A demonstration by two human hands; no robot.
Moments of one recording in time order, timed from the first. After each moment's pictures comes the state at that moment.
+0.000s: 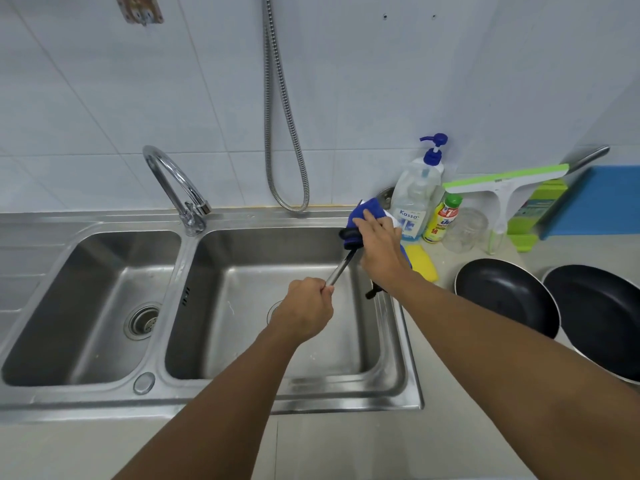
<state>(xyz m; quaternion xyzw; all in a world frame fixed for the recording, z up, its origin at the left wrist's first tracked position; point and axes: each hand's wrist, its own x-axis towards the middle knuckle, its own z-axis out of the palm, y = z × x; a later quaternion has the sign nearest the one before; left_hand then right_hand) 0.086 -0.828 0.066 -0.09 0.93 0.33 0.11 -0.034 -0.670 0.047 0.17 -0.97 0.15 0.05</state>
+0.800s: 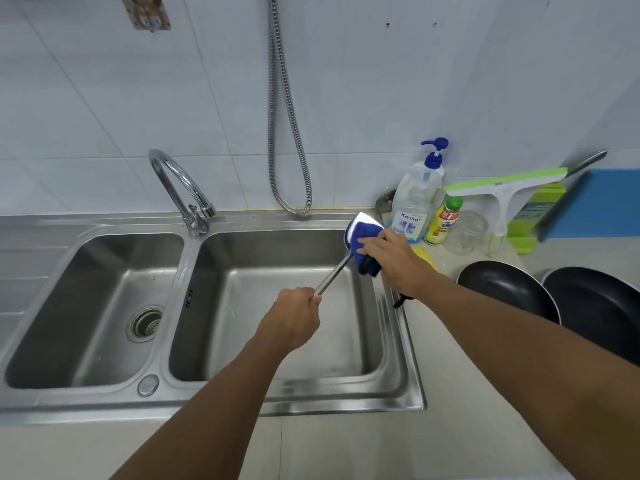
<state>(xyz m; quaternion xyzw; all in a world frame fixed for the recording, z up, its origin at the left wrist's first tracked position) 0.099 -0.856 0.056 -0.07 0.95 0.27 0.11 -0.038 -0.622 0.032 0.39 -0.91 0.13 0.08</state>
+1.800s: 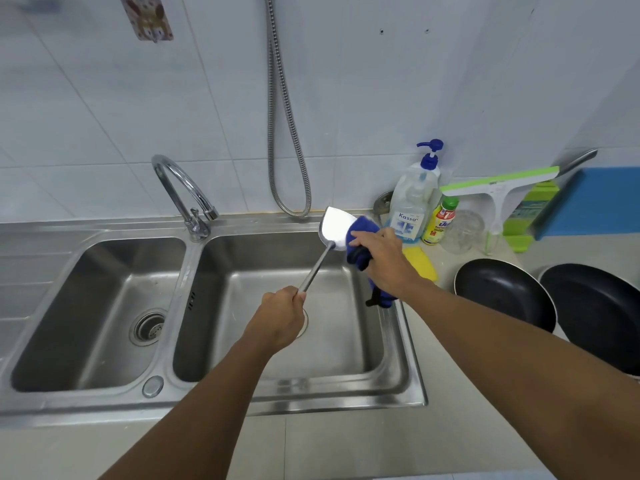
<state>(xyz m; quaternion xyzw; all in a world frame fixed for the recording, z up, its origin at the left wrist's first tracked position) 0.111 -0.876 0.057 -0.11 0.93 0.33 0.09 -0.018 -0.653 0.041 0.20 -0.93 0.31 0.02</state>
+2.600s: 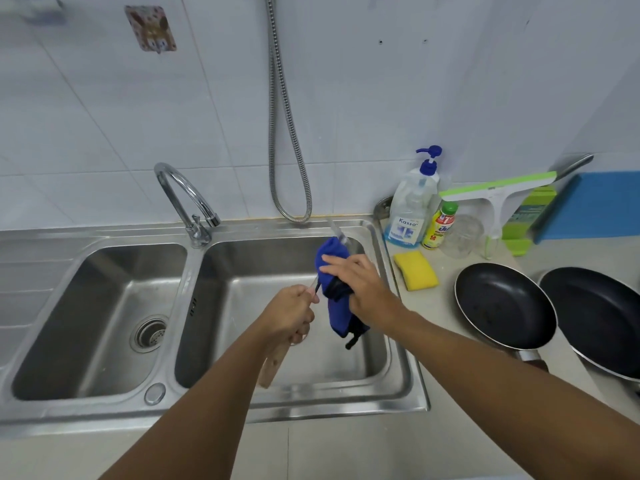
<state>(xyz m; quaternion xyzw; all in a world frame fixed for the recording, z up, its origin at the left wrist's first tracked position) 0.100 -0.863 0.082 -0.21 0.73 0.61 0.20 0.027 -0.679 0.027 0.38 -0.87 0.29 0.11</state>
